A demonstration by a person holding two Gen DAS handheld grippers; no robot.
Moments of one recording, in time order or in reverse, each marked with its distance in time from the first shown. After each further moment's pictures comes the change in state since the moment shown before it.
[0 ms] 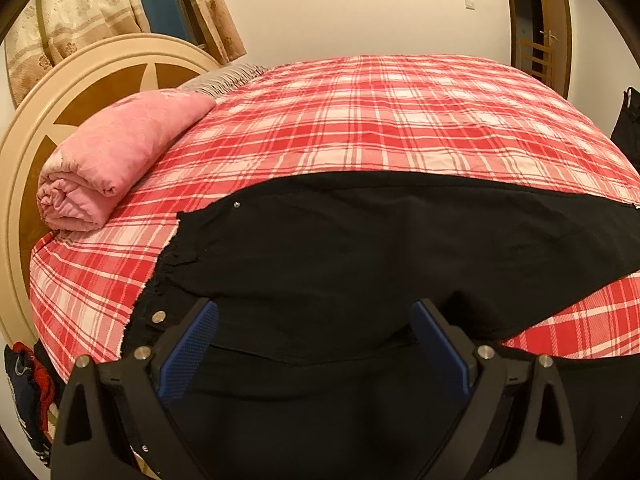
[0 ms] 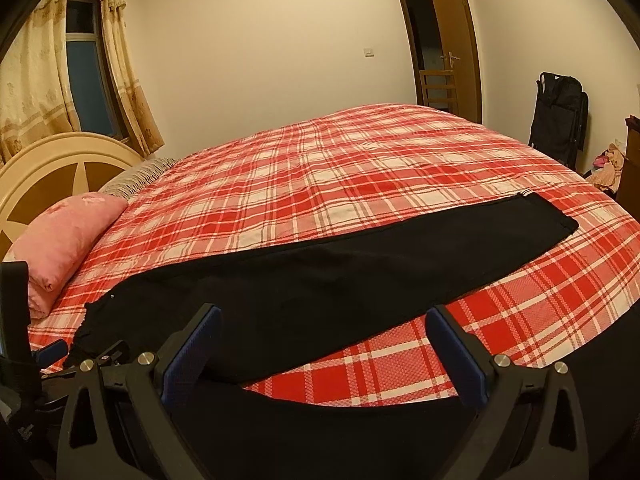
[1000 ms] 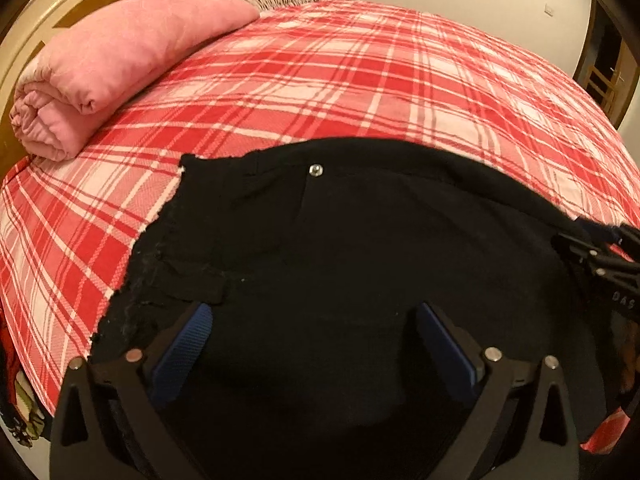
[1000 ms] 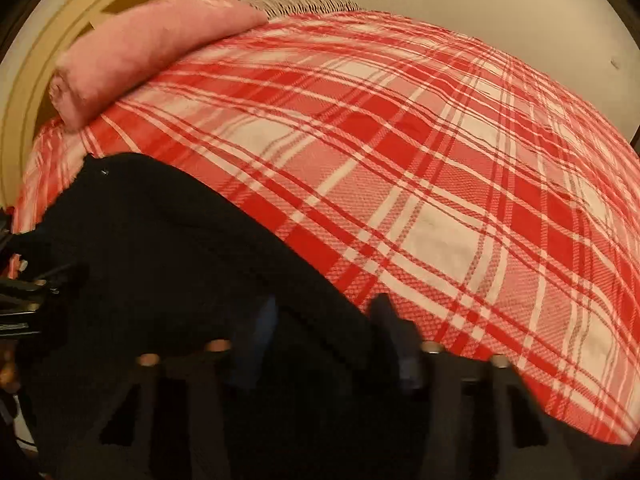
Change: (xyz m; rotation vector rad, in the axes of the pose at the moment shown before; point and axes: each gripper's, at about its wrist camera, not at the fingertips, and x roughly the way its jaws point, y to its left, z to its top) left arm 0.136 0.089 0.030 -0.221 0.214 0.000; right arm 0.260 0.149 0.041 -0.668 0.432 0.439
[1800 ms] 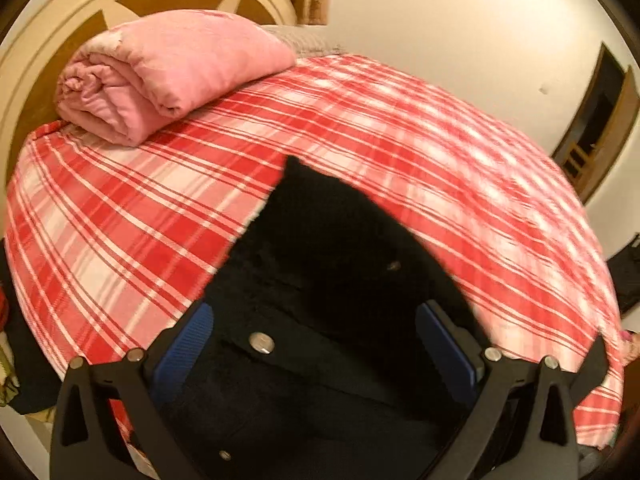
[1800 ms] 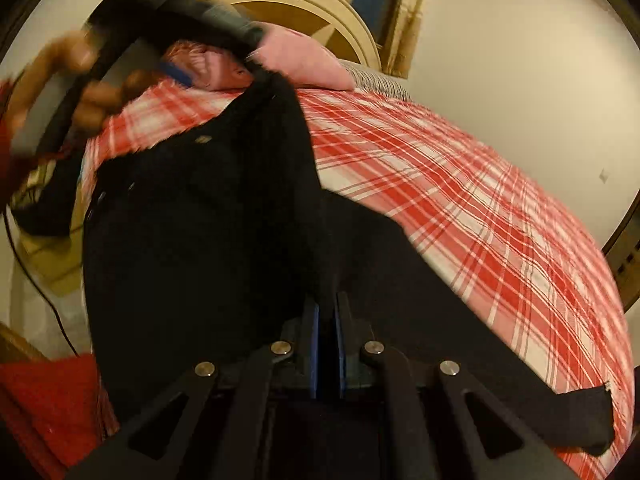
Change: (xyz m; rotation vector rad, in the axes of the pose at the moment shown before) left arm -0.108 0.085 -0.024 -0.170 -0.134 -0.195; right arm -0.143 0.187 -0.189 -0.310 -0.275 -0.162
